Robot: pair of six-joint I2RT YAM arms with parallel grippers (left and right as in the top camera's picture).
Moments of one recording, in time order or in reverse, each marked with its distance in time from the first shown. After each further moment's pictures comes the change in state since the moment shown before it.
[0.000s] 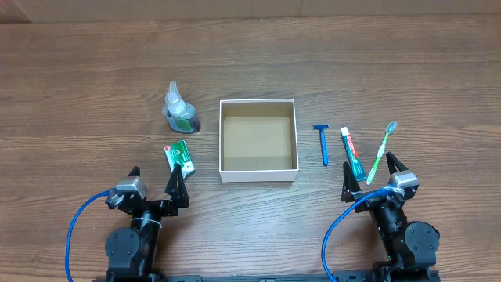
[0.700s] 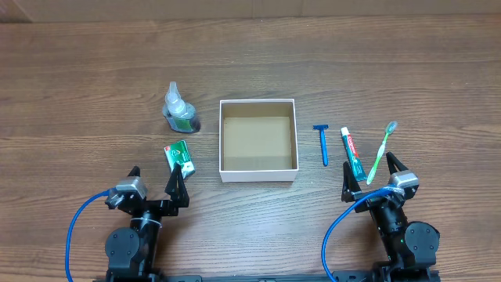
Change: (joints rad) left arm 0.000 0.000 0.000 0.006 0.009 -0.001; right arm 0.000 0.000 0.000 0.000 0.000 0.000
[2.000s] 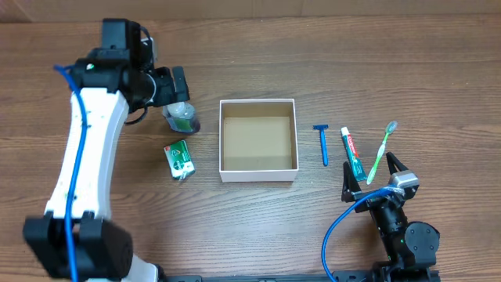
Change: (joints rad) left arm 0.000 1.718 1.614 -0.953 0.079 0.081; right arm 0.000 -0.001 0.000 0.000 0.000 0.000
